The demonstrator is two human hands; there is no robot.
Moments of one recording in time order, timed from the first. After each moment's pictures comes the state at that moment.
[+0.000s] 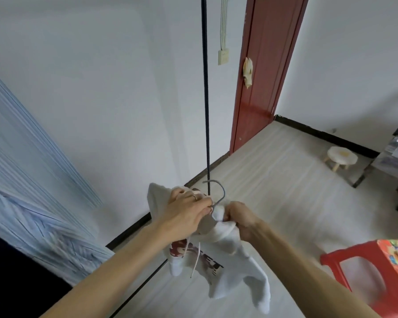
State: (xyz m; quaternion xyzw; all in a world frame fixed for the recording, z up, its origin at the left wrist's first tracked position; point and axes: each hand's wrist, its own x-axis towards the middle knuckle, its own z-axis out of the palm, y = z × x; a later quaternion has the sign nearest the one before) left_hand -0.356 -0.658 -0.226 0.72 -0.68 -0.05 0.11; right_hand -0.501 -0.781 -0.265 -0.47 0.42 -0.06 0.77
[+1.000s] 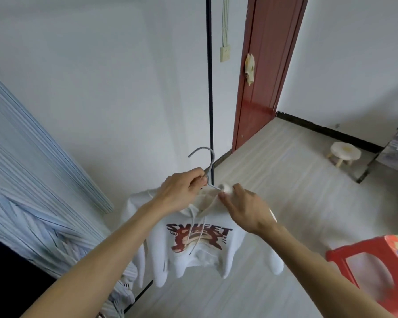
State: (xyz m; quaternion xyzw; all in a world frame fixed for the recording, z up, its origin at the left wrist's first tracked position) left_hand -0.309 -0.676 -0.189 0.76 -0.59 -0.16 0.23; right_hand -0.498 -0.771 -0.242 -0.89 0.36 -0.15 0.22
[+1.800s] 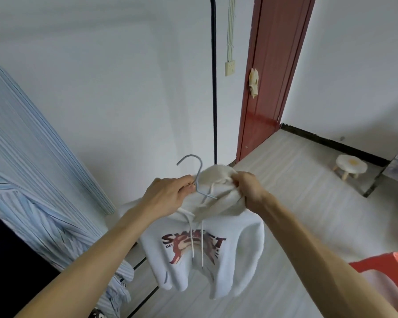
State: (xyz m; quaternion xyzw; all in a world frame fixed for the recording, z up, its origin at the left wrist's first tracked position) left_hand -0.290 -0.652 -0.175 0.78 -0.60 -0.06 0.16; right_hand -0.456 -0.810 -0.201 -0.60 0.40 -0.18 0.67
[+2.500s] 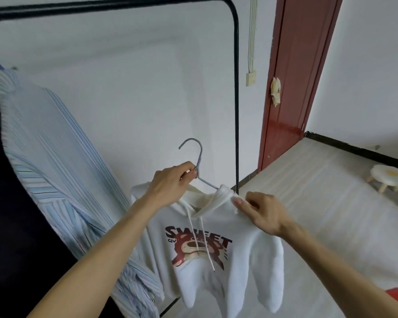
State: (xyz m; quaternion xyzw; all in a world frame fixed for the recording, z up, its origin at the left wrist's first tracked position) left_hand -0.254 -0.640 -0.127 0.82 -0.53 -0.03 0.22; right_hand -0.474 -0.786 -0.211 -0.90 0.29 -0.20 0.27
